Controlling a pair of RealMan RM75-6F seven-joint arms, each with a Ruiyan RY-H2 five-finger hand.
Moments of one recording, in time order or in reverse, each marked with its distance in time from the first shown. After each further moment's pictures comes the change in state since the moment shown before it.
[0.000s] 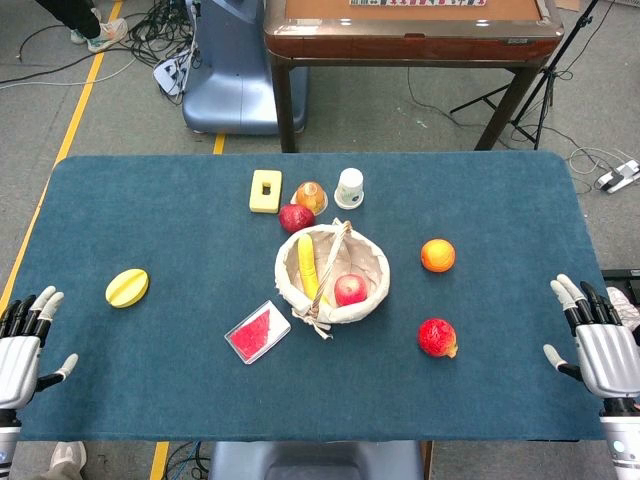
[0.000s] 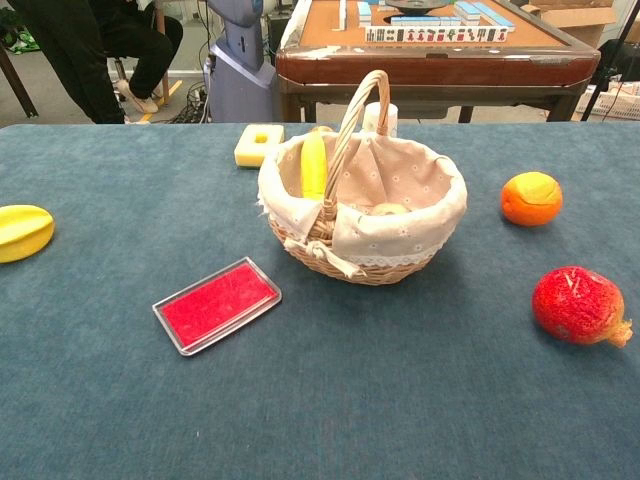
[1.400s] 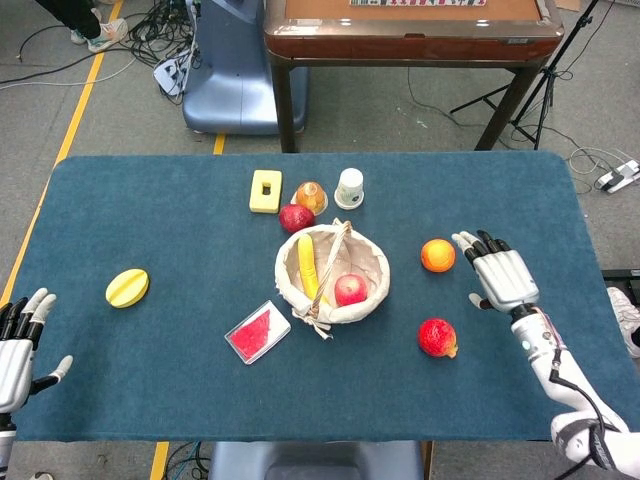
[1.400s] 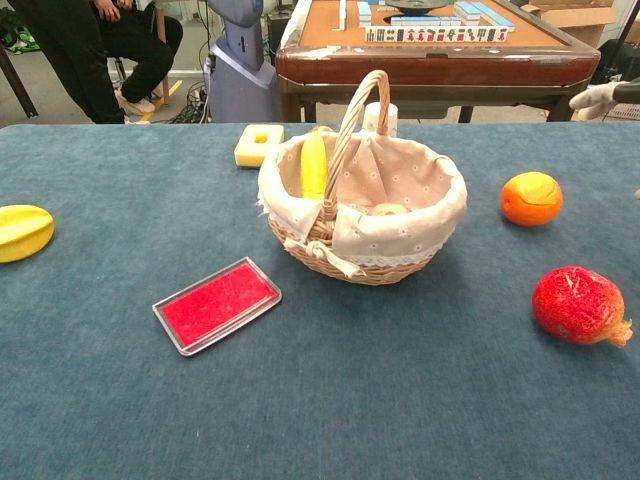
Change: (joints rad) left arm 0.022 -0.007 0.001 0.014 0.001 0.034 -0.021; right arm 0.463 -0.063 0.151 0.001 0.382 -0.552 -0.329
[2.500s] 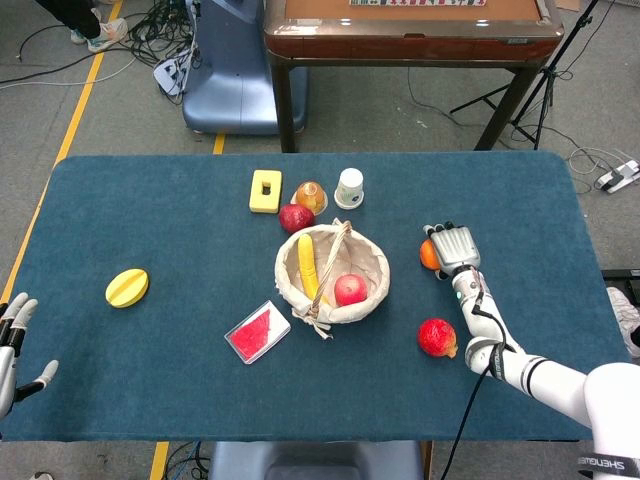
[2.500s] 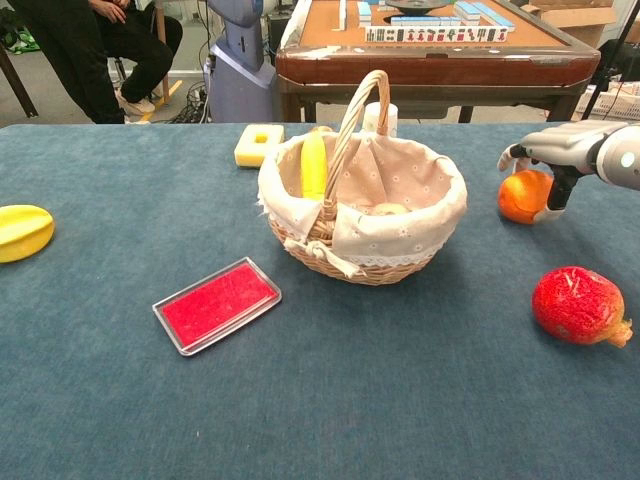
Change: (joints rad) left arm 0.034 0.015 0.000 -0.003 -0.002 0.035 -0.013; right arm 0.343 -0.395 -0.053 0.551 0.467 -0.197 -0.222
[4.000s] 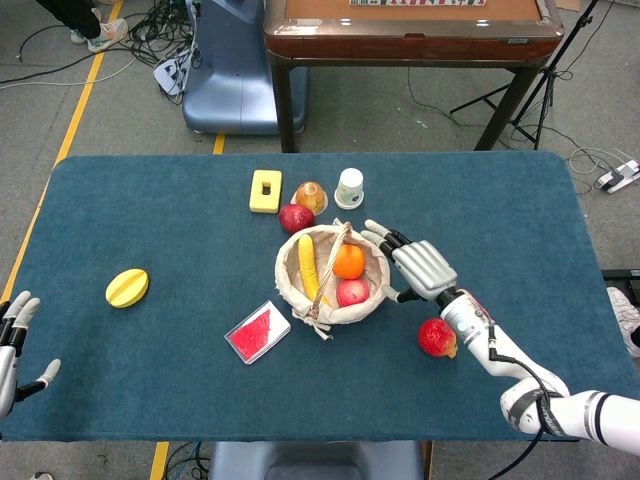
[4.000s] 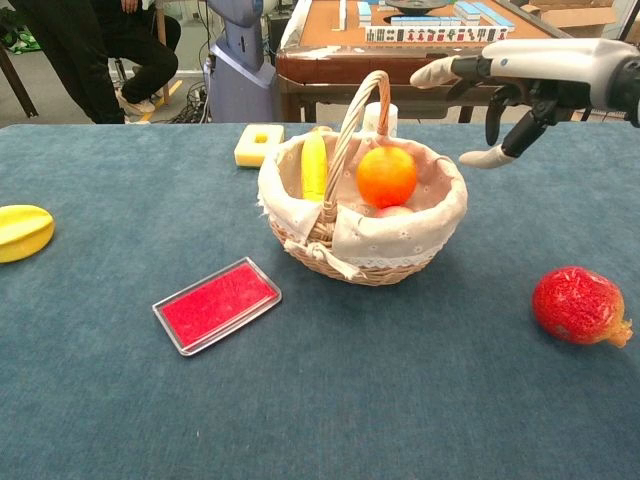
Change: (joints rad) left arm 0.003 0.009 -0.002 -0.005 0.022 0.008 -0.025; right arm -0.136 0.341 0.051 -0.600 -0.567 0.136 0.612
